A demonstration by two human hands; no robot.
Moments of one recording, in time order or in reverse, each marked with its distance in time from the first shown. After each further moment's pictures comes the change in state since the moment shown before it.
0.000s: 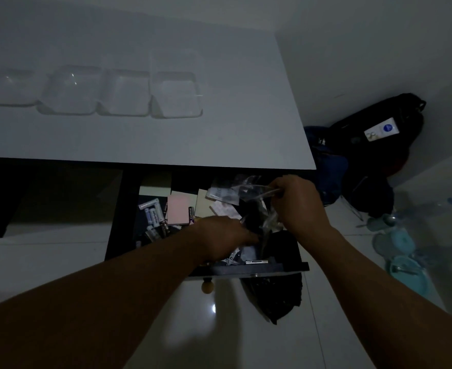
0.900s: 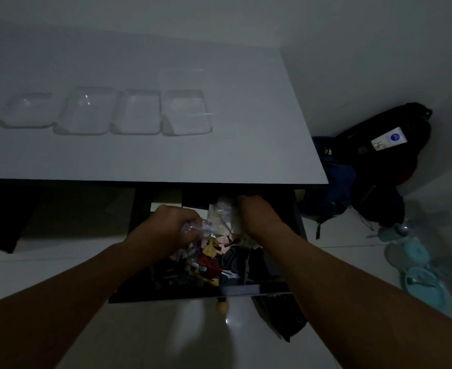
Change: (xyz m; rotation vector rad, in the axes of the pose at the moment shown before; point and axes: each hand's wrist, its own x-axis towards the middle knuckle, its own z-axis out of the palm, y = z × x) left_hand -0.083 -0.091 -0.006 -0.490 0.429 -0.390; right_hand 0.037 -0.056 0.074 -0.189 -0.345 -0.068
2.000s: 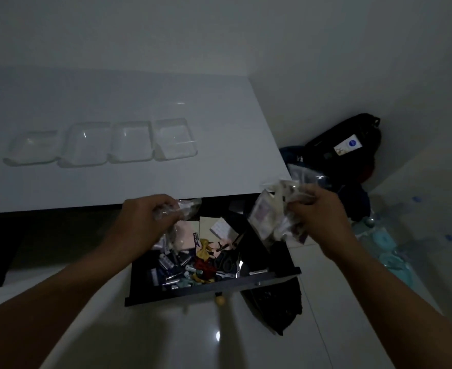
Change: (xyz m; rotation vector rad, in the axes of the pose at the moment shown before) left_hand -0.041 0.056 -0.089 -0.182 0.268 -0.046; right_hand -0.154 0.026 -0.132 0.959 0.475 0.296
